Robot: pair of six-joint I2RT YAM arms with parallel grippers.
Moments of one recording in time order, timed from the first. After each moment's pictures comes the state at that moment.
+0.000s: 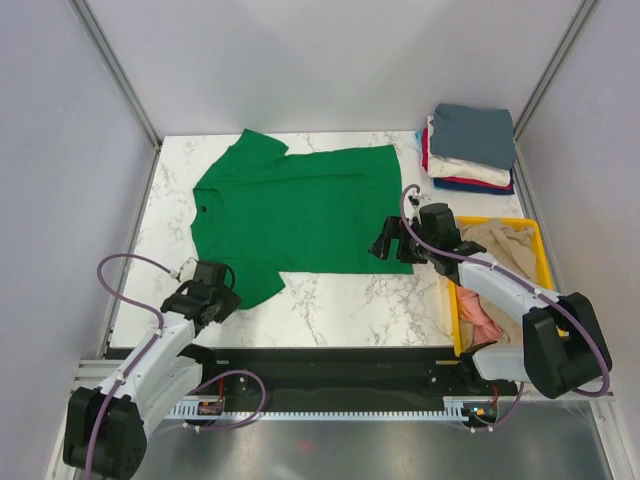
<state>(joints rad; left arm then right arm) -0.25 0.82 0.35 -0.59 -0.21 -1.01 0.37 1.31 0.71 -0.09 -0.26 0.50</state>
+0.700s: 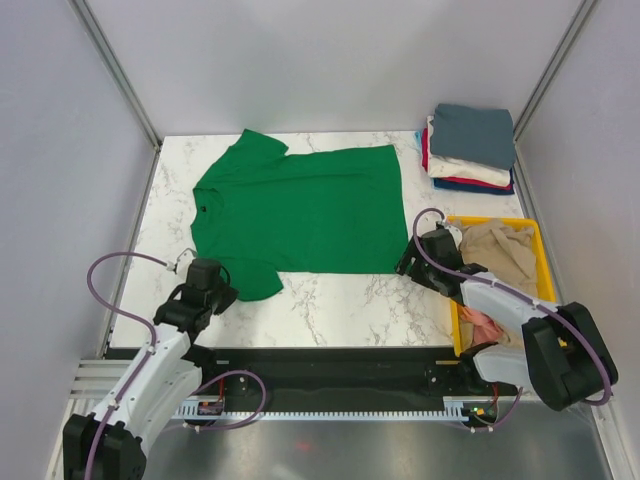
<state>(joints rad) -0.25 0.68 0.35 -0.52 -0.21 -0.94 0.37 1.23 0.49 -0.12 0.10 0.76</state>
